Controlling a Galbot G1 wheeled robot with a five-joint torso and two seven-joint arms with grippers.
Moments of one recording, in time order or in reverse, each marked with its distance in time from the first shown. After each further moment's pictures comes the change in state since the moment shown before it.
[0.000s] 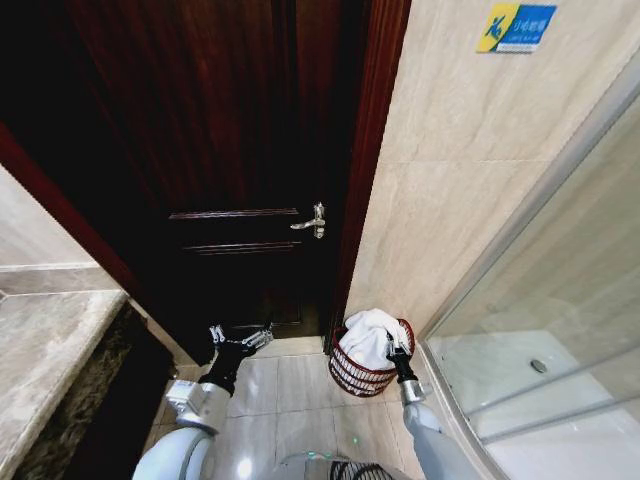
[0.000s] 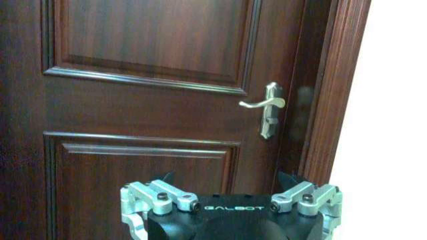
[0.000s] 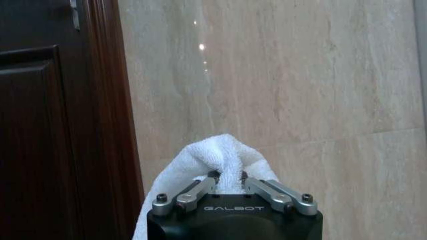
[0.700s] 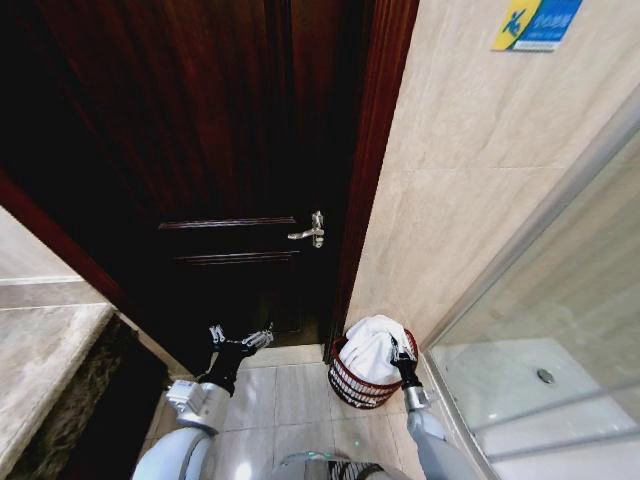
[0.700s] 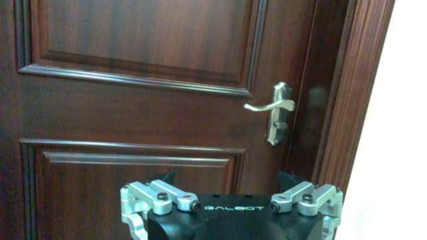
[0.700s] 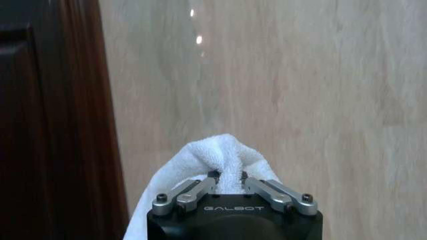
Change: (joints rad) left arm 0.000 0.000 0.000 0.000 0.000 0.000 0.000; right arm -0.034 0.006 0.021 -0.010 -0.041 -0.025 0.003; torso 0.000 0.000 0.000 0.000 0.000
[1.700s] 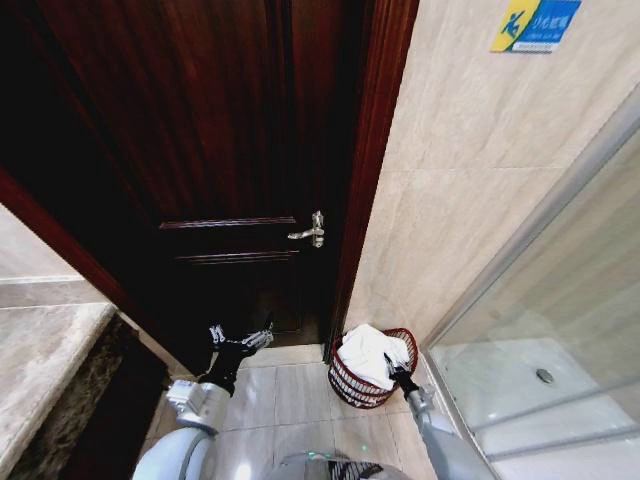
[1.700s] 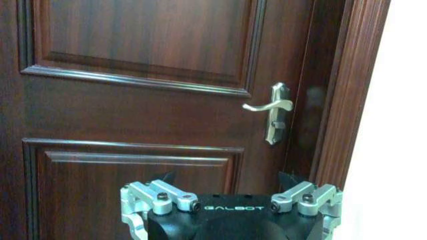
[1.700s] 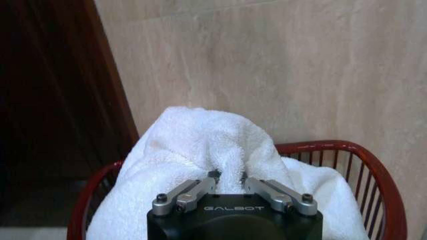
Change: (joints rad) left arm 0.000 0.000 0.000 0.000 0.000 0.000 0.000; right arm 0.175 -0.032 0.055 -0.281 -0.211 -0.286 -0.099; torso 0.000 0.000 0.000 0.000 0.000
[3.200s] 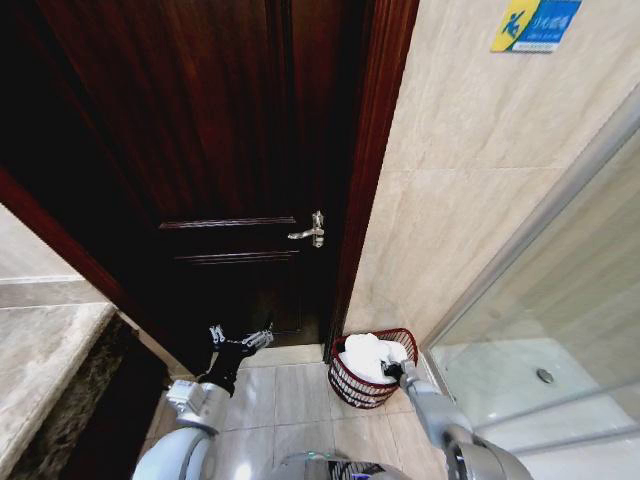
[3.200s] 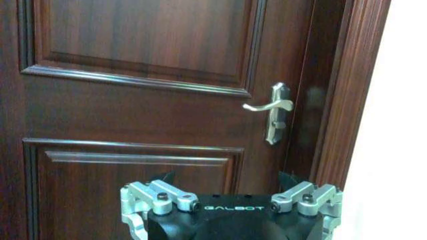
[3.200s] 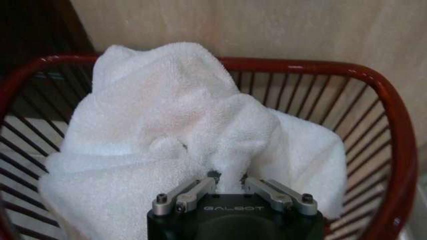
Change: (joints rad) left arm 0.000 0.000 0.000 0.000 0.000 0.000 0.000; right arm 0.274 0.022 0.122 -0.330 -0.481 -0.311 0.154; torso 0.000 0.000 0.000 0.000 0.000
